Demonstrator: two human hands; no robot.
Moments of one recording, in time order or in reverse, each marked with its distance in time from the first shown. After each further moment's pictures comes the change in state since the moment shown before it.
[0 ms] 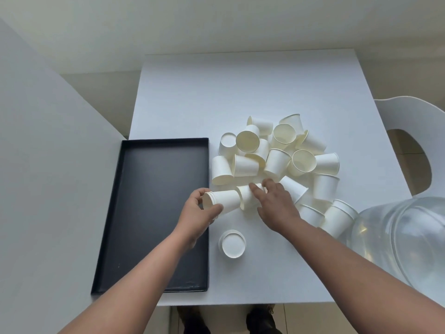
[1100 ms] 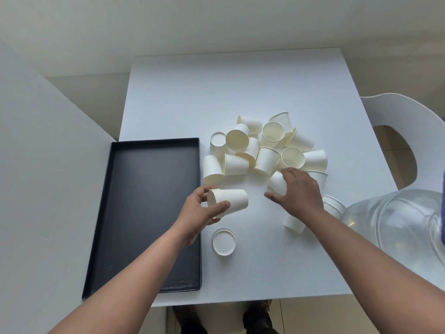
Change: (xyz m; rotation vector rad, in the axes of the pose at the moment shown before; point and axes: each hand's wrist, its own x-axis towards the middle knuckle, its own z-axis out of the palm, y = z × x) left_hand 0.002 0.007 0.019 -0.103 -0.154 -0.019; right_hand -0.012 0.066 -0.025 0.065 0.257 0.210
